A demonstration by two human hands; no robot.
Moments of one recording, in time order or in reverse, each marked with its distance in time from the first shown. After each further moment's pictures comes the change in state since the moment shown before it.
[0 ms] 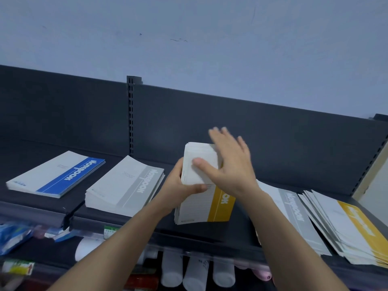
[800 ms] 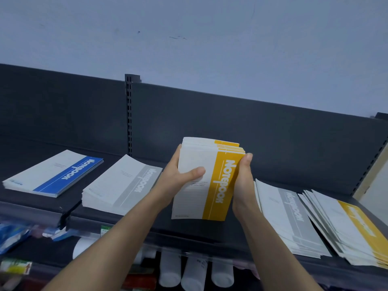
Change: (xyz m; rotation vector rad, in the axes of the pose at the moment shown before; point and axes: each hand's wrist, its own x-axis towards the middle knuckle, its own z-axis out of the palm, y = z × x) left_hand 0.003 0.027 0.005 0.012 0.049 0.015; right_hand -0.024 0.028 0.039 1.171 0.127 0.767
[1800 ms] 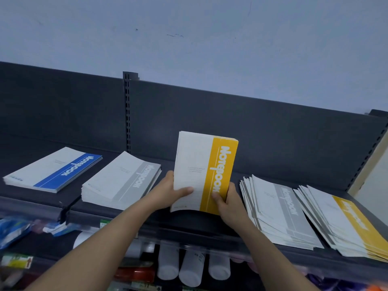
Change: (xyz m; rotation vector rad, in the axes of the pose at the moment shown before) left_hand 0.008 -0.082 -0.033 0.564 -0.108 -0.251; right_hand -0.014 0.054 -0.033 -0.678 -0.139 -0.057
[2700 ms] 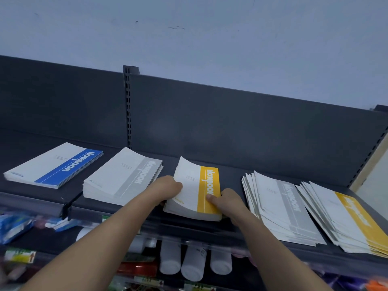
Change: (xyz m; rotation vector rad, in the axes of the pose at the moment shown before) left_hand -0.008 0.039 -0.003 0.310 -0.035 -0.404; right_hand 0.010 -0.019 0.006 -0.226 -0.186 0.357
